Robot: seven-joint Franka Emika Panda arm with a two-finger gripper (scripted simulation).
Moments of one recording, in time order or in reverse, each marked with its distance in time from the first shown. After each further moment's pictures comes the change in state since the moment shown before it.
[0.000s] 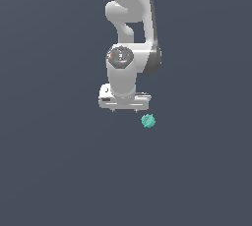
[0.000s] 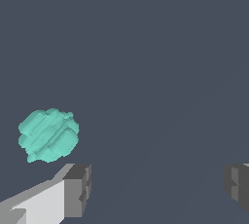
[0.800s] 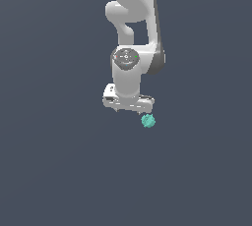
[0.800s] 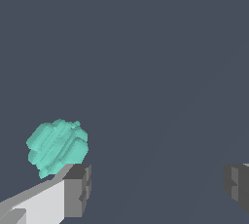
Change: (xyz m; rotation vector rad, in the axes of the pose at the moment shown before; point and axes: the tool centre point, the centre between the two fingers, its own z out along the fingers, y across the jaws) arm 0.001 -0.014 0.005 -0.002 0.009 0.119
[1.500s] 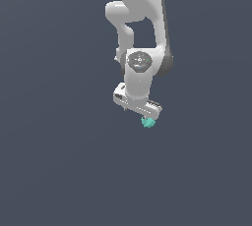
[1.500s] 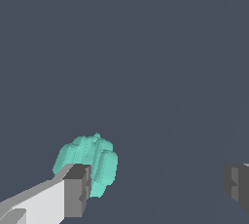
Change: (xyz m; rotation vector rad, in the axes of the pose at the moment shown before) arm -0.004 -0.034 0.013 -0.001 0.021 0.290
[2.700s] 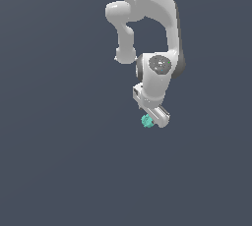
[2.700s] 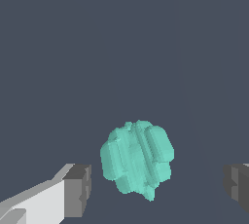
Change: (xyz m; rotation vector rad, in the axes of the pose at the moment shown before) arm -0.028 -0.051 0.021 0.014 0.039 0.507
